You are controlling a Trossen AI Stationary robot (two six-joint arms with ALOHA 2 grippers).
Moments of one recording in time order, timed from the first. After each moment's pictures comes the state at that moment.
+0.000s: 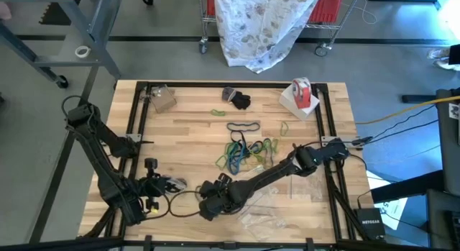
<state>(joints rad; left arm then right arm) -1.03 1.45 1.04 -1.13 -0.81 -0.92 0.43 2.49 2.10 -0.73 0.32 0.86</state>
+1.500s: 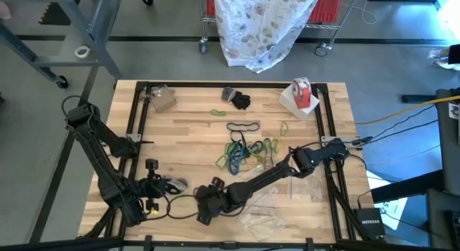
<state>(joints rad) -1.03 1.45 1.04 -1.10 -0.81 -0.88 0.44 2.54 2.04 -0.48 0.32 0.75</state>
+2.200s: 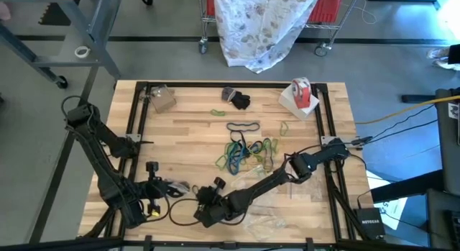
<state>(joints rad) -1.03 1.45 1.04 -1.03 -0.81 -0.96 0.47 2.64 2.04 -0.40 0.65 0.80</state>
